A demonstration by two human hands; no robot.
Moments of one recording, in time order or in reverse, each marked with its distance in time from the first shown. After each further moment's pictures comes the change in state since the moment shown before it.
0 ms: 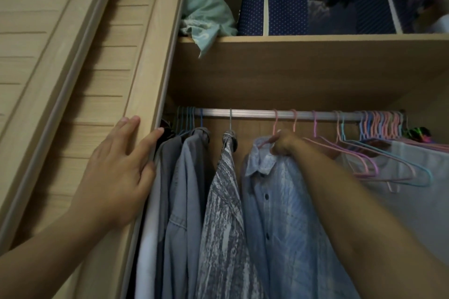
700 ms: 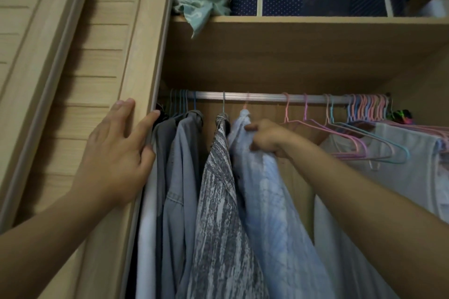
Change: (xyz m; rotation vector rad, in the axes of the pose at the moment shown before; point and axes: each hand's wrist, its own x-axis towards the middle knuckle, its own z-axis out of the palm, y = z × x) left_hand -0.001 0.005 0.000 0.010 0.024 -0.009; right_hand -0.124 -0.063 -0.005 0.113 -0.150 -0.103
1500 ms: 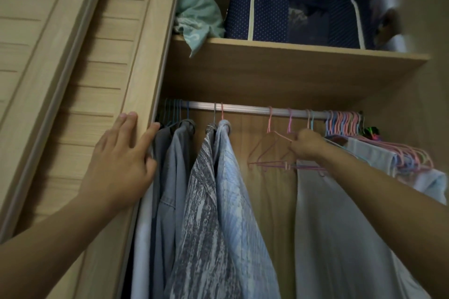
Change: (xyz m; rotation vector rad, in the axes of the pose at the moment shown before) left_hand -0.003 0.012 -0.005 0.042 -0.034 -0.012; right_hand -0.033 0.074 -0.073 -0.246 0.264 0.271
